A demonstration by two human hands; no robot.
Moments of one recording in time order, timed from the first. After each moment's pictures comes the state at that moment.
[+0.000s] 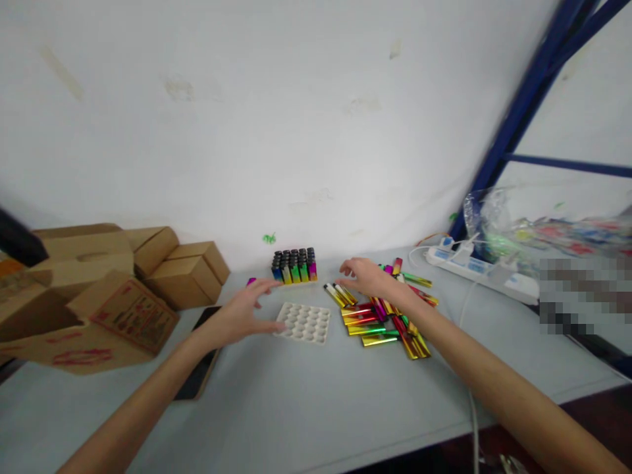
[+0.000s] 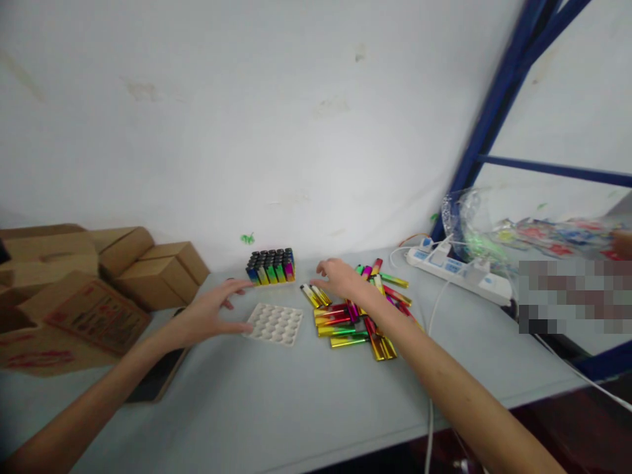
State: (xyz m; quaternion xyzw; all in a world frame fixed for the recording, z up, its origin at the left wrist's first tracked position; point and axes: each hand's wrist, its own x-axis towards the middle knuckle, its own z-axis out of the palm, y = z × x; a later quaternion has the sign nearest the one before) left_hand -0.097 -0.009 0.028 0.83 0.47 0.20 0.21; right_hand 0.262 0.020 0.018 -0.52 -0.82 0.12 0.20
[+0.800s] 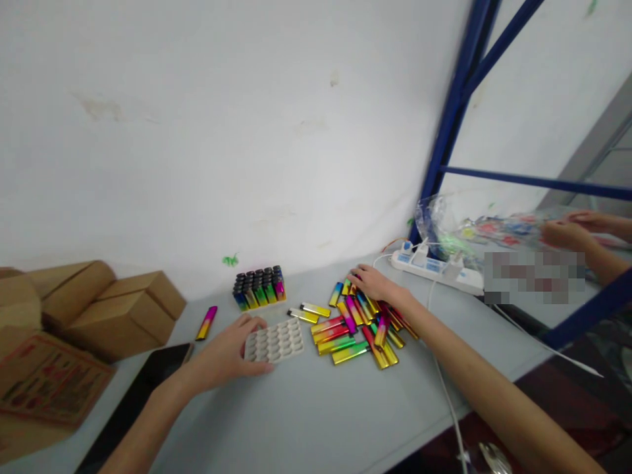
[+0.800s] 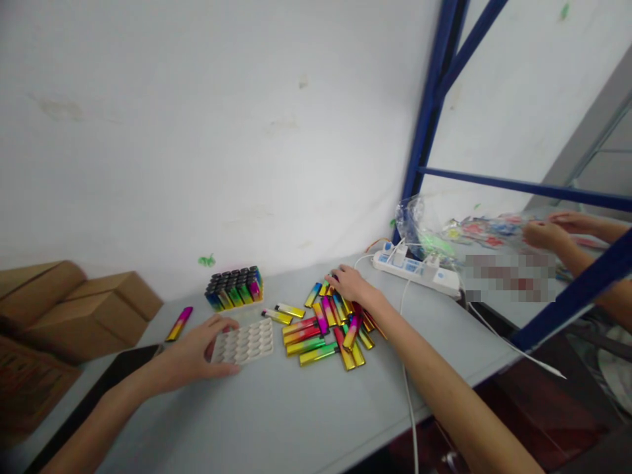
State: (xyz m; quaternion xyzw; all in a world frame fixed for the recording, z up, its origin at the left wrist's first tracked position) left_hand -0.050 -0.015 0.025 0.86 0.47 0.06 0.19; right_hand 0.363 0.024 -0.012 -0.58 -0.81 0.00 0.11
